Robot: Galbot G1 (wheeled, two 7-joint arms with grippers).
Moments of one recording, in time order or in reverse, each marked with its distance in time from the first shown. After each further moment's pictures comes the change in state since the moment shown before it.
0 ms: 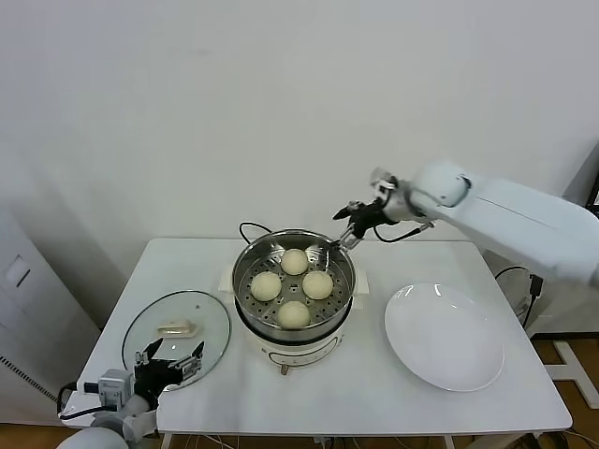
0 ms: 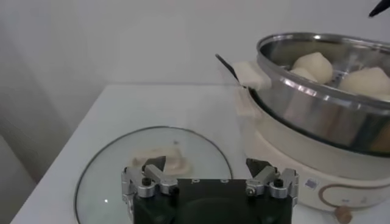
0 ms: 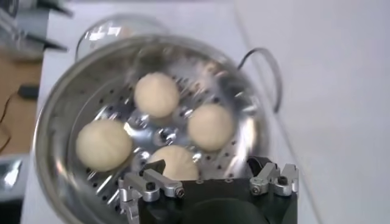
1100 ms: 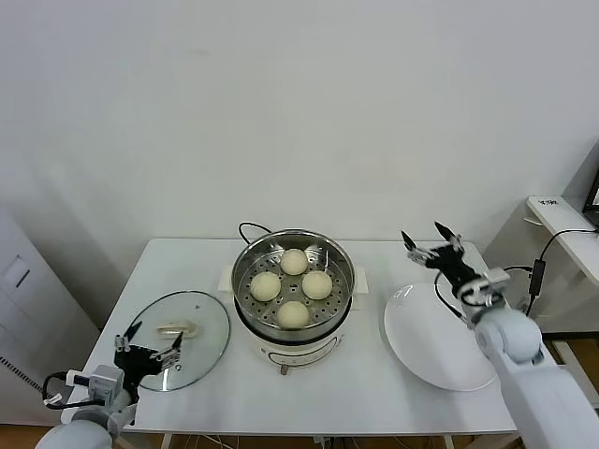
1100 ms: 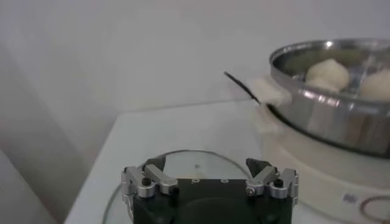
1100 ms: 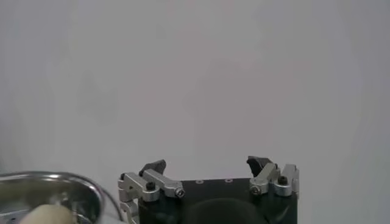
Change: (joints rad) left arm 0.002 0.091 -0.032 0.112 0.288 -0.131 0.098; right arm -1.412 0.235 1.551 0.278 -0.387 0.322 0.475
